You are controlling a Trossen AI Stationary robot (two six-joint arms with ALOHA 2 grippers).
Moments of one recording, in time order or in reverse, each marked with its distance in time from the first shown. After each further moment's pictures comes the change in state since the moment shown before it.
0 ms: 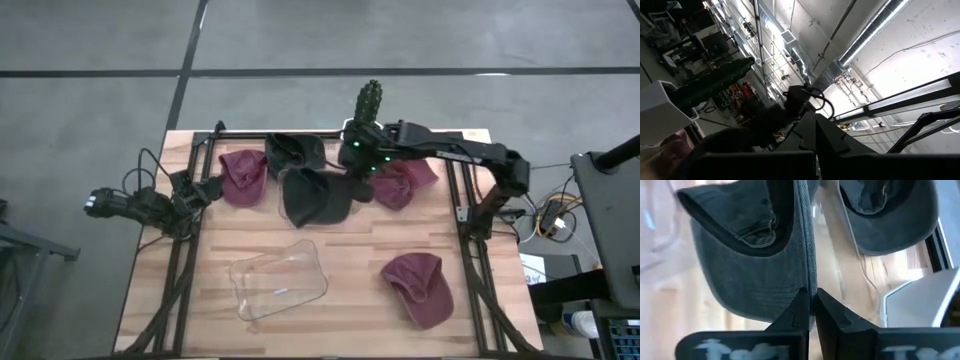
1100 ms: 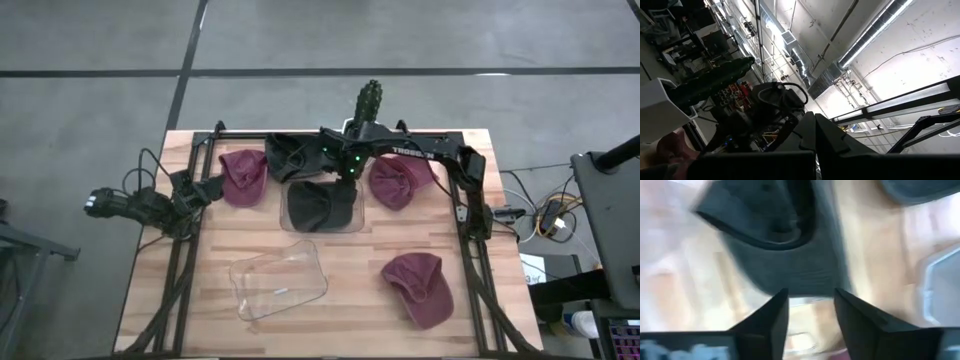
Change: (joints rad) left arm 0.000 0.000 0.000 0.002 -0.004 -0.022; right arm -0.015 0.302 0.277 -0.297 -0.081 0.102
